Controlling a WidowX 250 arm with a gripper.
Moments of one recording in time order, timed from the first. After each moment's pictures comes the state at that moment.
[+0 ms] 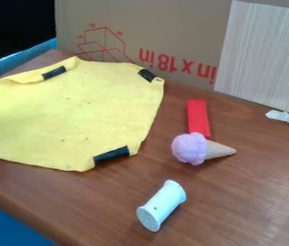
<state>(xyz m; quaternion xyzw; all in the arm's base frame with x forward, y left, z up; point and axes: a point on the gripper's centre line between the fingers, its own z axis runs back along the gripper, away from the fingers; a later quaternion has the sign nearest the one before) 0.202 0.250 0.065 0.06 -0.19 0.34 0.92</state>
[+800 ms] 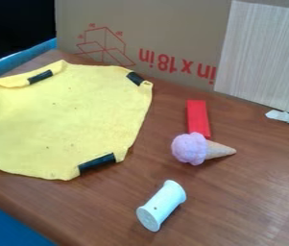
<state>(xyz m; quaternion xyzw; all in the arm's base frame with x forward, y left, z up) 0.201 0.238 0.114 0.03 -0.22 0.33 0.92</state>
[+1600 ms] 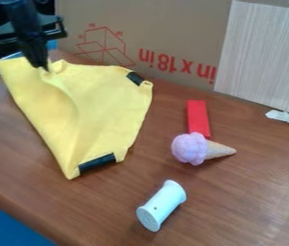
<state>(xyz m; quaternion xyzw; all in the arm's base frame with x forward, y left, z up) 0.327 0.191 0.140 -0.01 -0.17 0.37 0.91</state>
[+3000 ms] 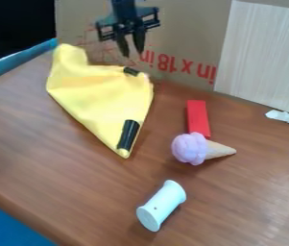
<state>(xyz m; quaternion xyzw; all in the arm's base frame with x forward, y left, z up) 0.445 0.108 0.132 -0.03 -0.17 0.40 0.90</state>
